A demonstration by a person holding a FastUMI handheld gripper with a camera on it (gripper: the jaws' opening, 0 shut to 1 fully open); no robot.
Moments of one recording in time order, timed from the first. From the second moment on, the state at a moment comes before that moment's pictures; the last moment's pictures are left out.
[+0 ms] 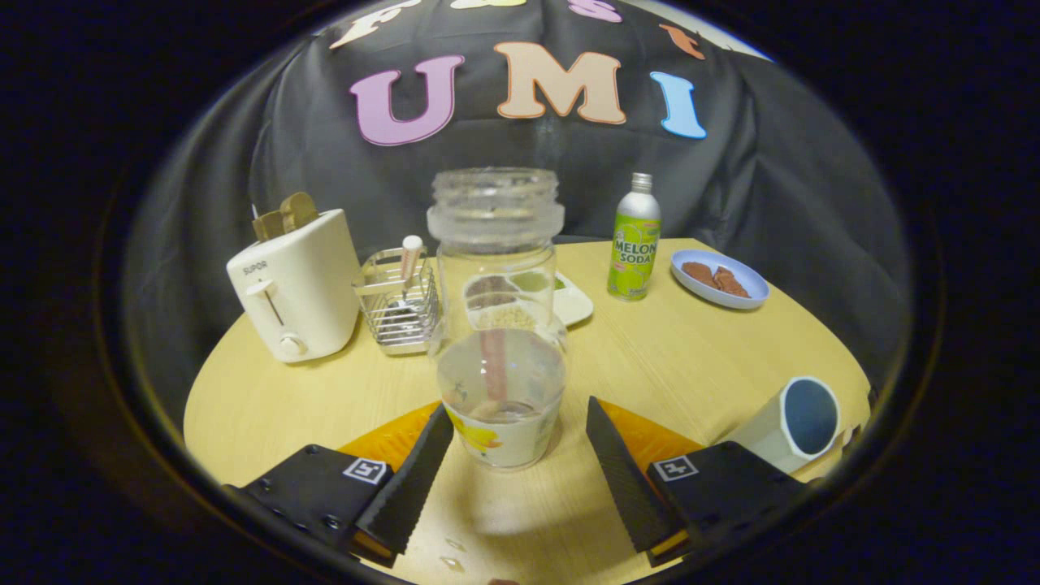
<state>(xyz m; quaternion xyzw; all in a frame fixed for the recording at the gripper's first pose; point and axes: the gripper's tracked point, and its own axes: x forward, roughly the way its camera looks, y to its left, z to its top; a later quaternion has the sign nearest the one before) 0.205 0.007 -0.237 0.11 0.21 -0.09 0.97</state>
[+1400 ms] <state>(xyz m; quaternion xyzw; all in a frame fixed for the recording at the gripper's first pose) 0.010 -0.052 -0.070 0.05 0.11 0.00 0.99</state>
